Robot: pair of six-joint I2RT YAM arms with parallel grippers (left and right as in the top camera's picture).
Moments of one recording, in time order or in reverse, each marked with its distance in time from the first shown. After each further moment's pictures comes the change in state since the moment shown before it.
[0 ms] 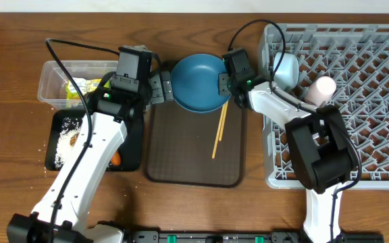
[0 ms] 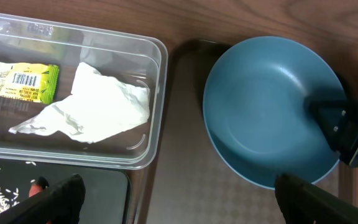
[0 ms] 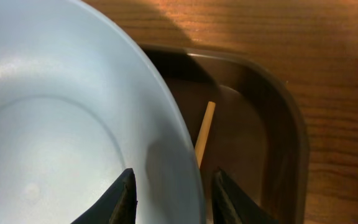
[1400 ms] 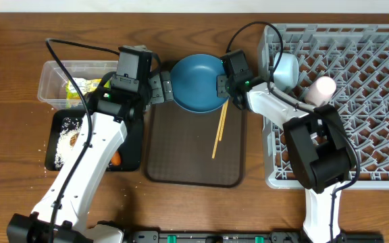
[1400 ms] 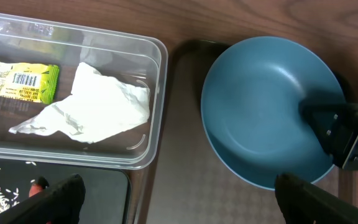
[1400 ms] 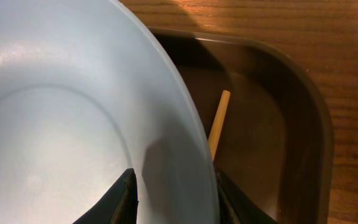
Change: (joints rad) left arm 0.000 0.000 0.000 0.000 0.000 0.000; right arm 0.010 0.008 0.000 -0.008 -0.019 0.011
